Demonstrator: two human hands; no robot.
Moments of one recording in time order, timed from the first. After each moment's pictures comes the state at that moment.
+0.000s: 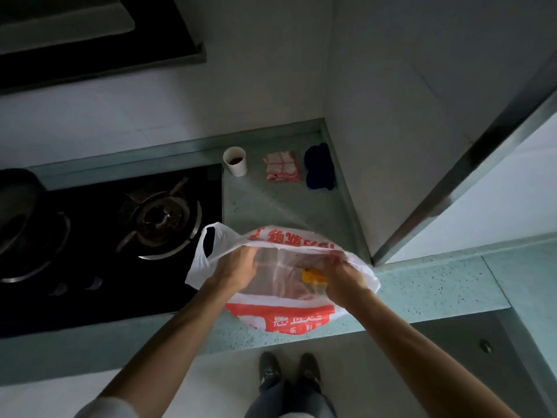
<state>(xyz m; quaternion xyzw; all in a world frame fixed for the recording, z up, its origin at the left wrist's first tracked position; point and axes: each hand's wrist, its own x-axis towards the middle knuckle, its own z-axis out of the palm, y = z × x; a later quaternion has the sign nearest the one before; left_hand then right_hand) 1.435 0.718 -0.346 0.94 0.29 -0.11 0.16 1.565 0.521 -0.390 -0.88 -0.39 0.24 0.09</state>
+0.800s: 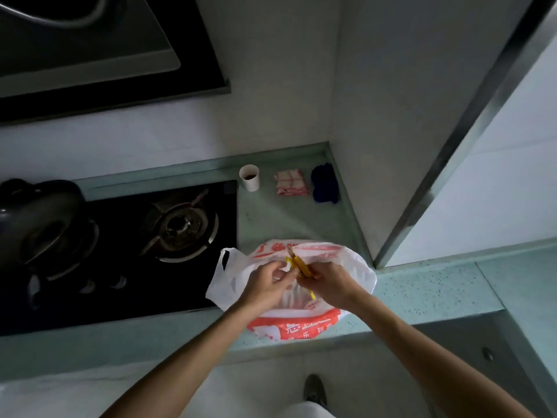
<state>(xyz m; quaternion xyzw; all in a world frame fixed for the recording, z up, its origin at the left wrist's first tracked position) 1.394 0.657 -0.320 0.78 0.34 0.01 0.53 1.521 0.528 -0.324 -0.81 -0.39 0.31 0.31</state>
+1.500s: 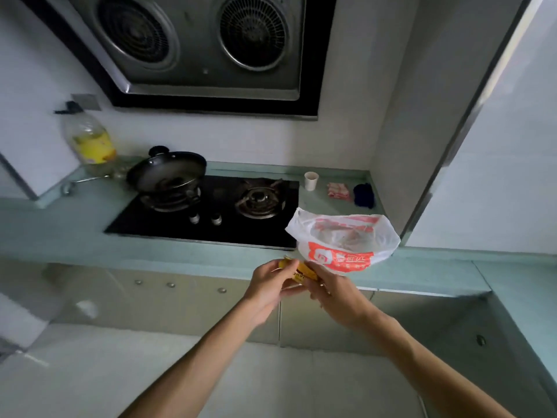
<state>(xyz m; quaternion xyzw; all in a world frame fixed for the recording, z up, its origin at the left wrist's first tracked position) 1.082 0.524 -0.222 0.44 0.32 0.21 0.81 1.213 0.413 -0.227 -0.72 -0.57 0.19 0.35</state>
